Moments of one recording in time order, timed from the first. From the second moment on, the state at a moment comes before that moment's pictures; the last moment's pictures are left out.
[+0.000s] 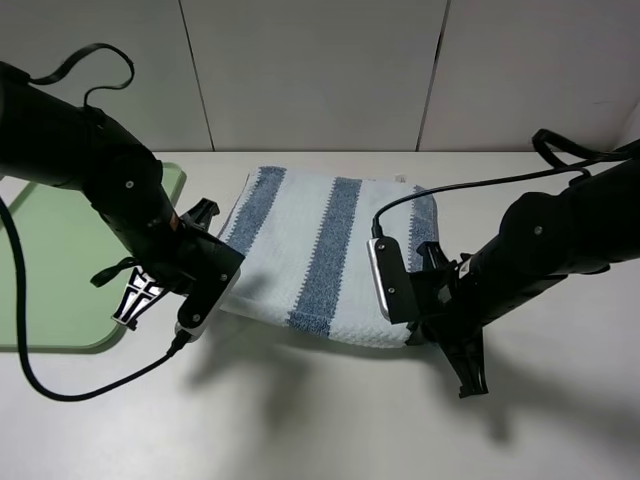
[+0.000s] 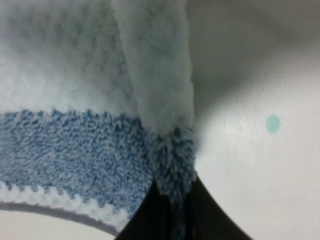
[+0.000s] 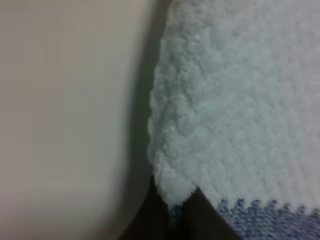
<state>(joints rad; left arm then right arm) -0.57 1.80 -0.87 0.28 0.44 1.24 0.58 1.72 -0.61 0.40 0.22 -1.47</state>
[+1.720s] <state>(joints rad) -0.81 1.46 -0.88 0.47 0.80 0.91 0.59 1.13 -0.61 0.18 0.56 -1.12</state>
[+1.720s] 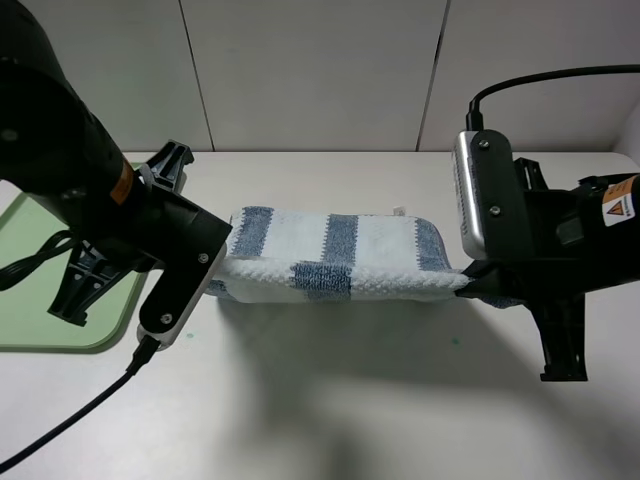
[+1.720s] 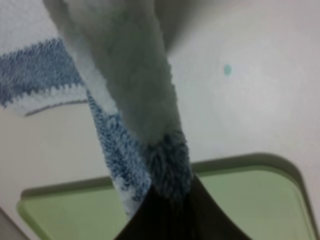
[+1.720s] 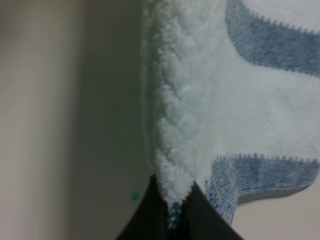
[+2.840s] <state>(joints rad) -0.81 1.46 -0.88 0.68 0.70 0.74 0.59 1.11 -0.61 0.10 0.51 -1.07</state>
